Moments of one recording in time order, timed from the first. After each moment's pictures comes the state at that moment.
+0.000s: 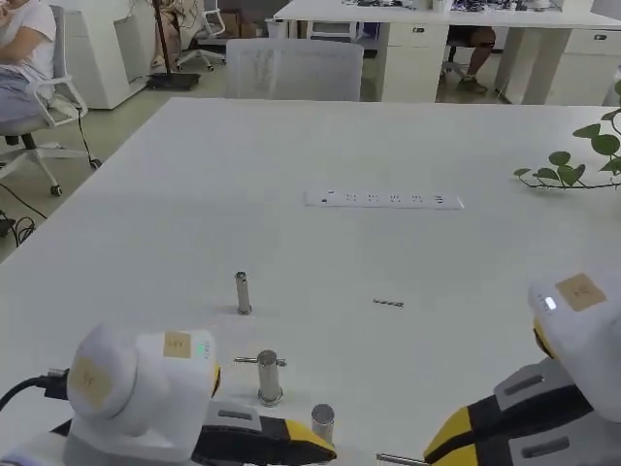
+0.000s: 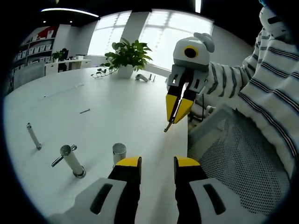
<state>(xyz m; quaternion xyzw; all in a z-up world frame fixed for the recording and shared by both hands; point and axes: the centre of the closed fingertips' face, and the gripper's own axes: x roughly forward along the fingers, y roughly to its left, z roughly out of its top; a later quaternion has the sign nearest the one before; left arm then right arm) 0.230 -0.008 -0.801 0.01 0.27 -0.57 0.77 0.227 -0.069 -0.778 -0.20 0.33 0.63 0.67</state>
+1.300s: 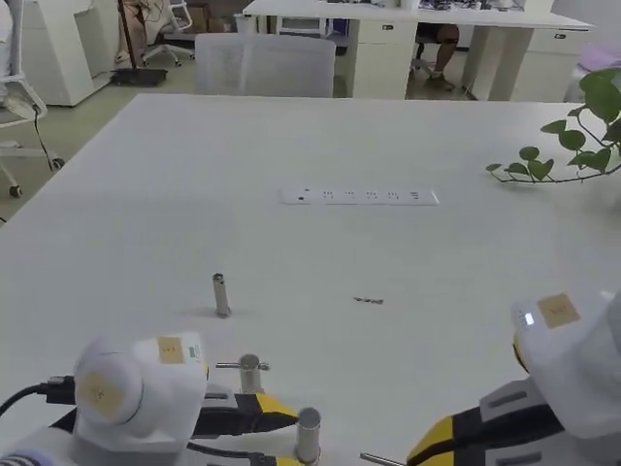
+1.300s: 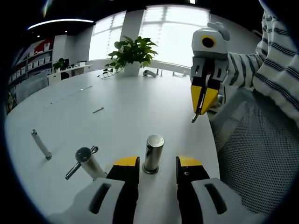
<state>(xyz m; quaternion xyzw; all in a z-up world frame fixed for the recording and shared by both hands) 0.276 -0.003 -0.835 0.08 0.25 -0.56 0.78 0.234 -0.068 -0.794 -0.17 0.35 0.58 0.72</state>
